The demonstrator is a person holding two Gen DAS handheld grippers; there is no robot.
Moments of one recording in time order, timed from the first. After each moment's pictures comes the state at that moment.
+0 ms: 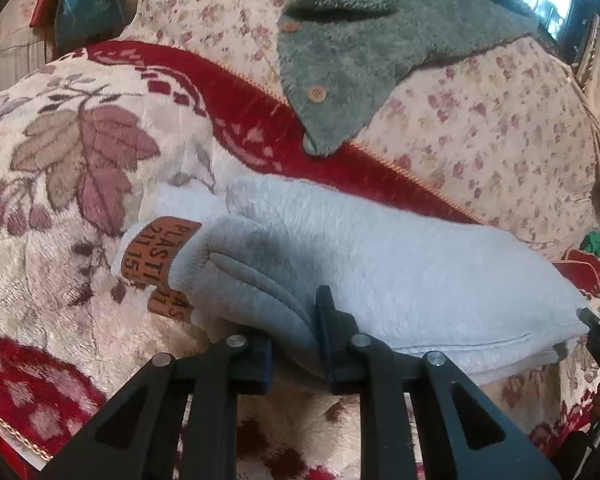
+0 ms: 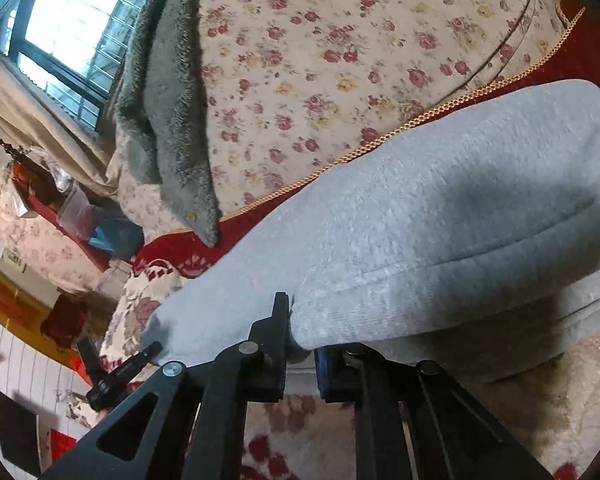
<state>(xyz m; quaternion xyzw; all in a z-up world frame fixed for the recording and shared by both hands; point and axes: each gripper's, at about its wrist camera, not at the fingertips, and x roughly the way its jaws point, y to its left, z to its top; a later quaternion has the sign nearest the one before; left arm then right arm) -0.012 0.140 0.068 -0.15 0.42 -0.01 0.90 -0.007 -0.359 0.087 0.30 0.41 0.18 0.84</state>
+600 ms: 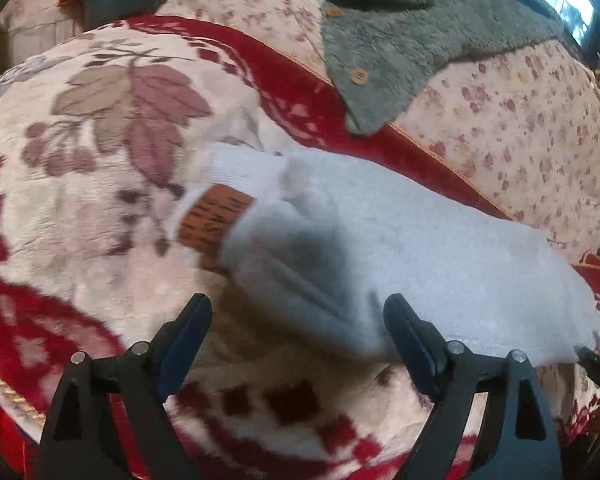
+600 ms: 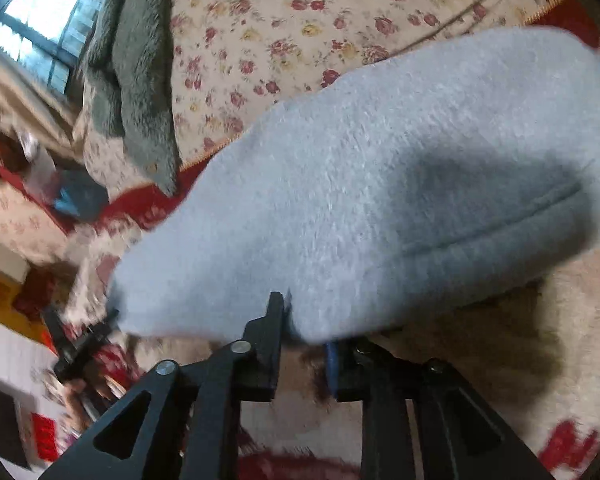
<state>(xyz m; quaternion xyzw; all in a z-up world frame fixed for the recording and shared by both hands) -0.040 0.171 0.045 -0.16 0.43 0.04 0.88 -0.033 -0.351 0.057 0.22 0.49 0.15 0.83</state>
